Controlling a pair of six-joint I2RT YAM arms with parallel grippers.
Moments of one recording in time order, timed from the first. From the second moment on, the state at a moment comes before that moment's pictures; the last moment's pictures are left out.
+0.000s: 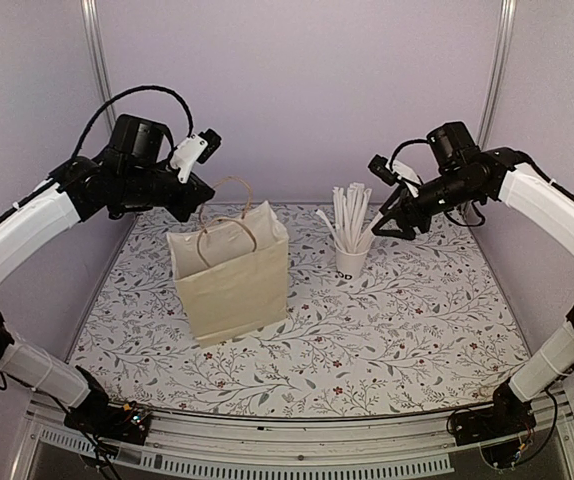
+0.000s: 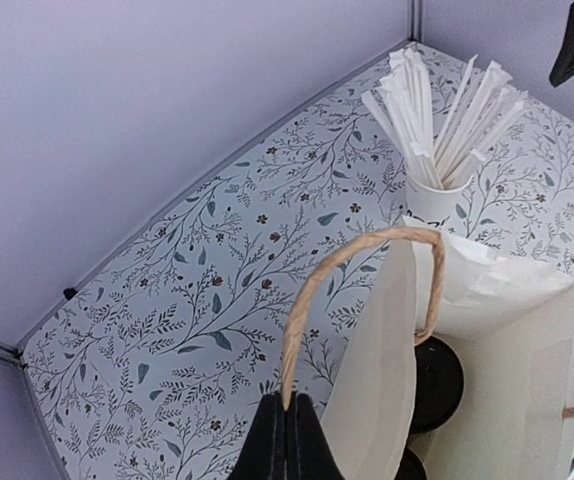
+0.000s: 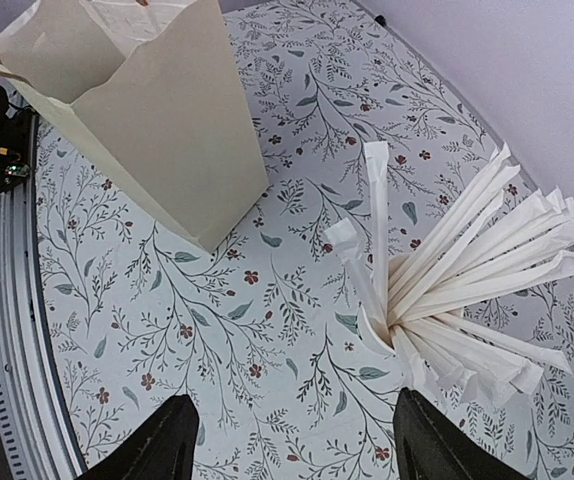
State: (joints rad) left arm -0.62 1.36 1.47 -0.67 -0.02 0.20; right arm 0.45 1.53 1.55 -0.88 -0.52 -0.51
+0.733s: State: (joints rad) left arm -0.60 1.11 1.36 -0.59 -0.12 0.07; right arm 0.58 1.84 1.77 -0.82 -0.36 -0.49
